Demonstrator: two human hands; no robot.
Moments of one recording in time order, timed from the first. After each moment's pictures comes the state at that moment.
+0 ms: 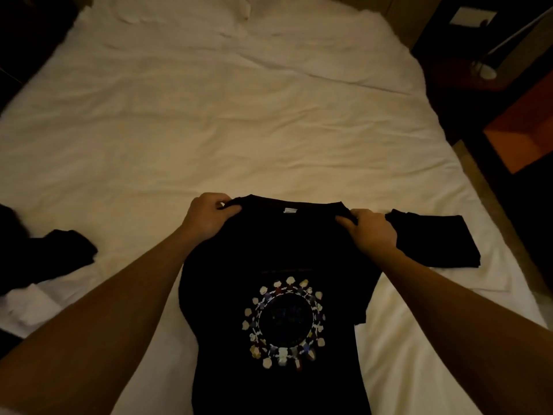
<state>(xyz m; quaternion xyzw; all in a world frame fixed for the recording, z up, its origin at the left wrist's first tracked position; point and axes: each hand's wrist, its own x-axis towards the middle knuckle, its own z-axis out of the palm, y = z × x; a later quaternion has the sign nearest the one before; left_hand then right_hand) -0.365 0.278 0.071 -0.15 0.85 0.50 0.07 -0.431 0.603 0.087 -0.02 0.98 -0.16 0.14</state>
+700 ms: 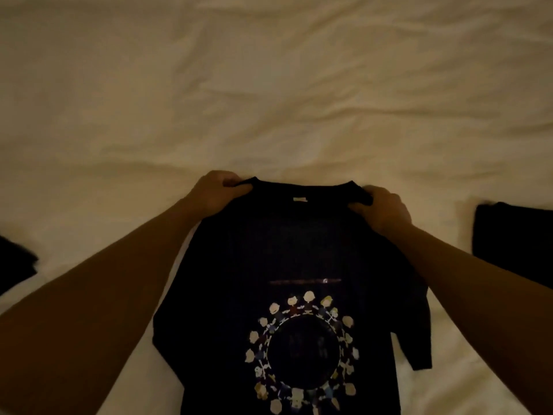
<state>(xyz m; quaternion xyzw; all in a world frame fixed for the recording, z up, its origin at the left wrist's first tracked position) -0.520 0.243 -0.124 -0.22 0.82 0.47 0.25 -0.594 0.561 -0.107 0.02 0.93 -0.16 0.32</state>
